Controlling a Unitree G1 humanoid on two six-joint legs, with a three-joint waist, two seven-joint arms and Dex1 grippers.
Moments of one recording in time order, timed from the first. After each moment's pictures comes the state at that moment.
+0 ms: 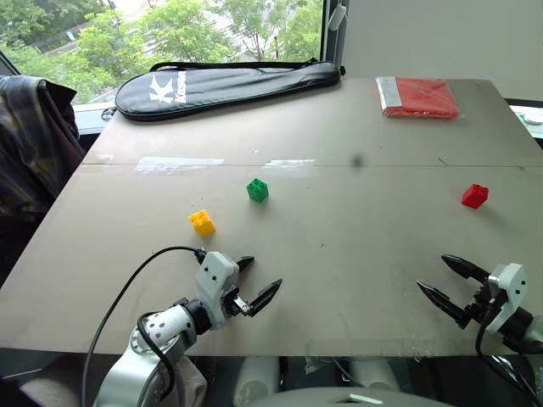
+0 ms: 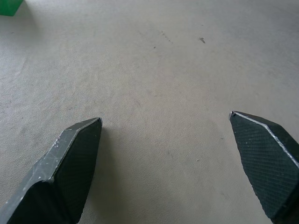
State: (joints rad) left arm 0.33 0.50 -0.01 -0.51 -0.37 0.36 -0.61; right arm 0.34 -0.54 -0.31 -0.06 0.48 -0.07 0.99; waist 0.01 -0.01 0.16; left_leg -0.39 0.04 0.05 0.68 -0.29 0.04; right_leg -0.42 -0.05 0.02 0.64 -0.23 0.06
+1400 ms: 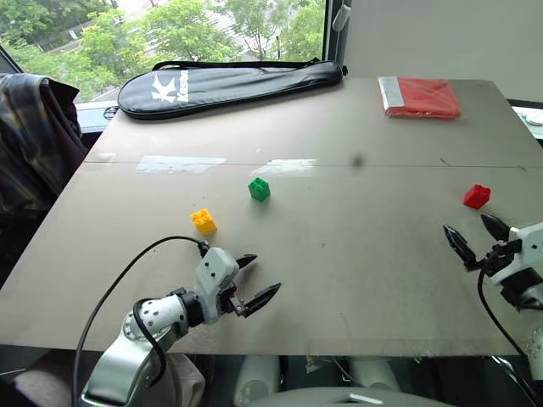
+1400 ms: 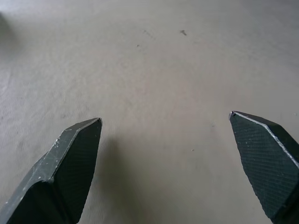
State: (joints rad) left arm 0.21 0.62 -0.02 -0.48 -0.39 0.38 -0.76; right arm 0.10 -0.49 -0.41 -0.06 0.42 0.09 0.53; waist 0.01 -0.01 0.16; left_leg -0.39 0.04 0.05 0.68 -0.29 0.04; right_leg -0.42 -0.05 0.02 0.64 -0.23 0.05
